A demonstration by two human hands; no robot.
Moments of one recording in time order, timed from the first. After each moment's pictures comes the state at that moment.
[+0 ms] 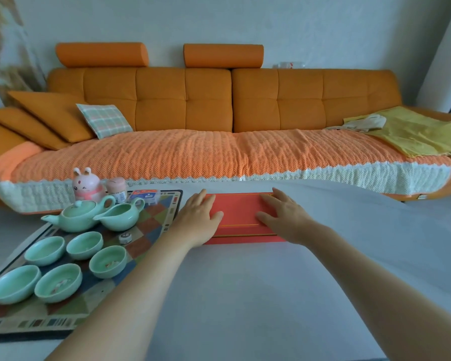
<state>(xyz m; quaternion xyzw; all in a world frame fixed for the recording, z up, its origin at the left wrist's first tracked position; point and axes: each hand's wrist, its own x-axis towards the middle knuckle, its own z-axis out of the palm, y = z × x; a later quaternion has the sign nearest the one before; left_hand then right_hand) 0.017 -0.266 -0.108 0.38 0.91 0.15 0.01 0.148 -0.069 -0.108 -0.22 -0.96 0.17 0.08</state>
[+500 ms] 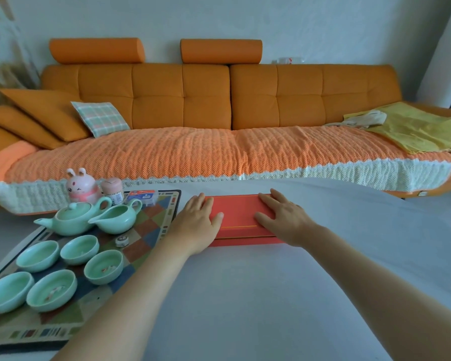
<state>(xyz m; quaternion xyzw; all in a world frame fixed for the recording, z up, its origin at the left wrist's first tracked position) 0.008 -0.263 -0.122 0.39 0.91 0.14 0.02 0.138 -0.064 -0.117 -0.21 -0.96 0.15 0.07</state>
